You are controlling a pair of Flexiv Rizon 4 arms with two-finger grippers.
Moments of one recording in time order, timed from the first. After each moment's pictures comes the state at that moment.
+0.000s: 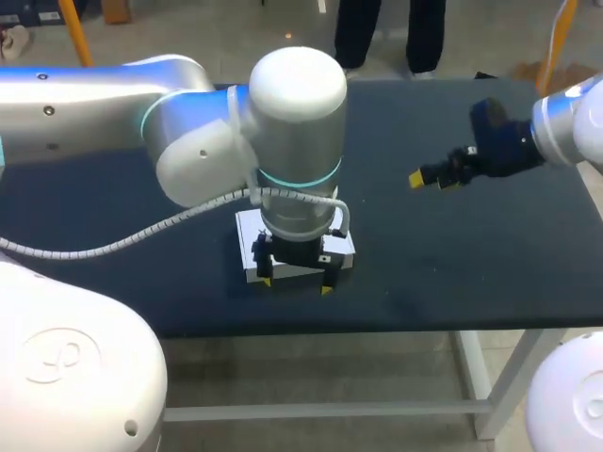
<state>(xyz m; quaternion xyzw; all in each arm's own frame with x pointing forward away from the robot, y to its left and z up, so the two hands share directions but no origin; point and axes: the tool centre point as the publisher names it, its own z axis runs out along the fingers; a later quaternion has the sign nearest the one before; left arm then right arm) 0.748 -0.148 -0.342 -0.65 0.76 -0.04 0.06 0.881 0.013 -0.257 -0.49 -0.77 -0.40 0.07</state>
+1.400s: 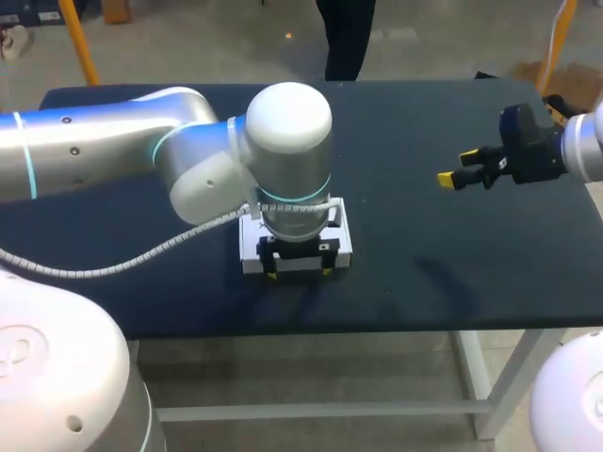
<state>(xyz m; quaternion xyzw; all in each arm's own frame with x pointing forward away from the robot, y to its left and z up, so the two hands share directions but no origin) 0.826 -0.153 -0.404 -0.72 0.68 -0.09 0.07 0.934 -0.040 -0.275 -0.33 -0.82 -0.46 -0.07</state>
